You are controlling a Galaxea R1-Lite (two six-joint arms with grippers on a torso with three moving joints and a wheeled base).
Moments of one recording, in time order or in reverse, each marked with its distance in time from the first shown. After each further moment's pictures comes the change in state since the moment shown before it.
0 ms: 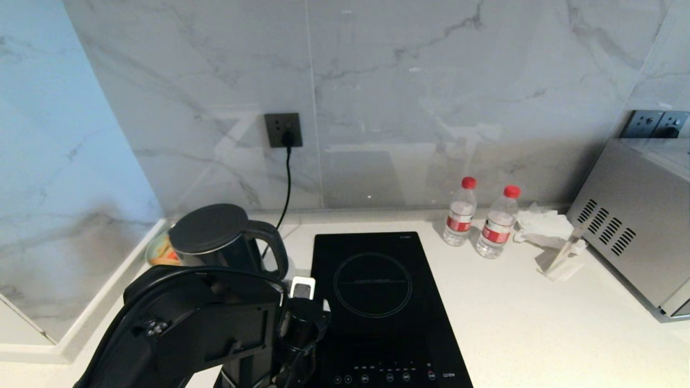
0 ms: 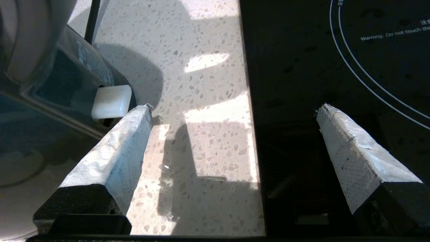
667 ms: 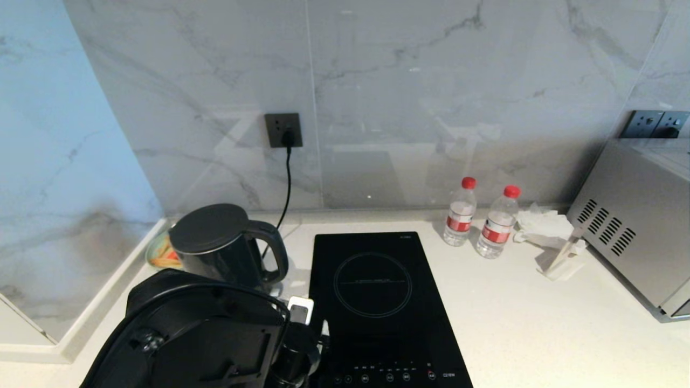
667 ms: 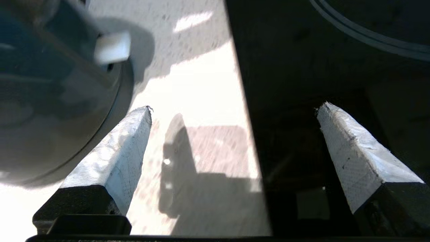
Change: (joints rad) left arm -0.073 -0.020 0.212 -0.133 -0.024 0.005; right arm 0.000 0.000 0.000 0.000 0.000 -0.001
